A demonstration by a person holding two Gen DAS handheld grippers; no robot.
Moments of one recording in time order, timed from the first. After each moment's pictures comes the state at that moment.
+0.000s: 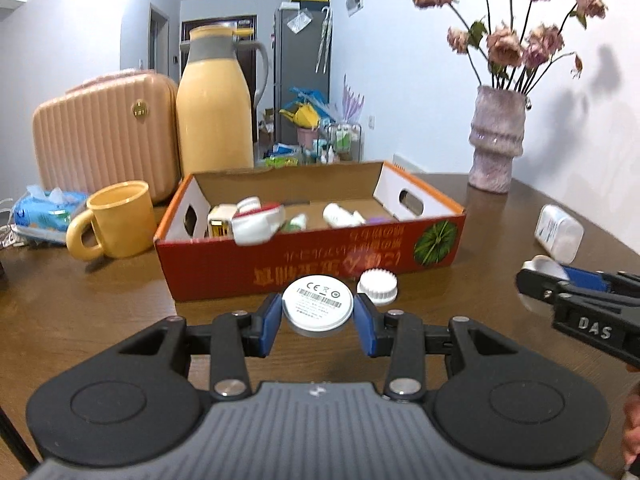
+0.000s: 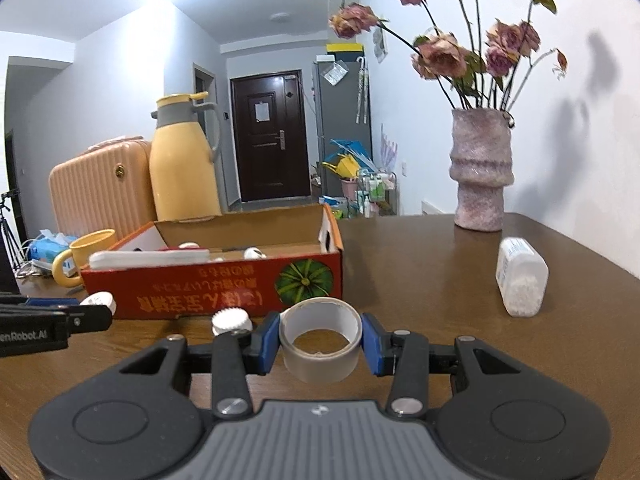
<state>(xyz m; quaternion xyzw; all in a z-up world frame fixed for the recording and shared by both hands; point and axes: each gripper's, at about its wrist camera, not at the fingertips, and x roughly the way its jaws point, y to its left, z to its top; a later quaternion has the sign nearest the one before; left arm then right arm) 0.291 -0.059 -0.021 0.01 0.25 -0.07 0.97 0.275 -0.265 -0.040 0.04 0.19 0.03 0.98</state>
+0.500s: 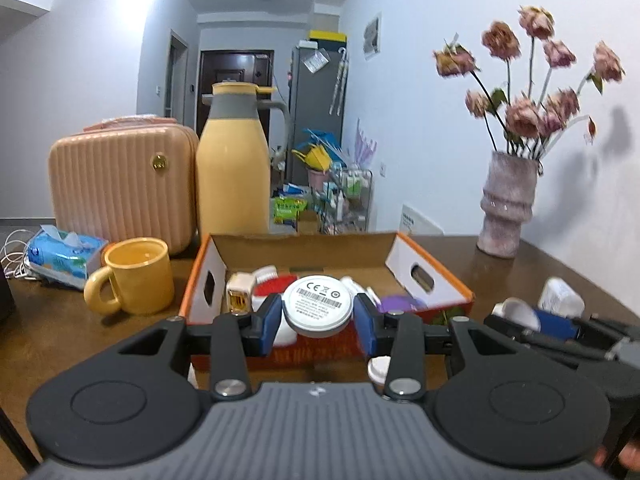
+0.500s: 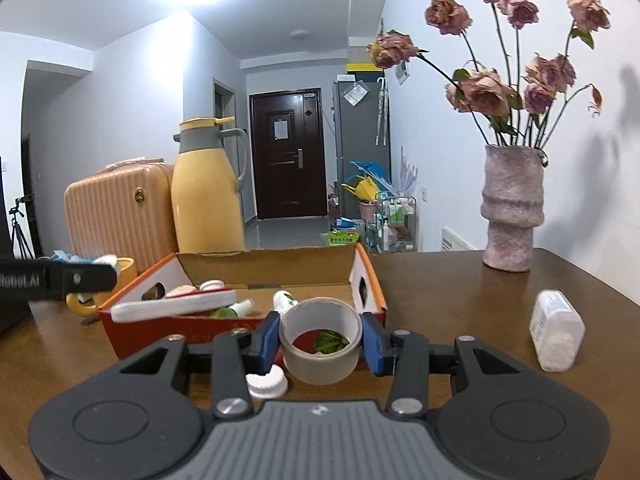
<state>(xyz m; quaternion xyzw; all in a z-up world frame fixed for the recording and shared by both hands) 0.298 -0.042 0.031 -0.02 0.19 -0.06 0.98 0.307 -0.239 -0.009 0.03 0.16 0.06 0.98</state>
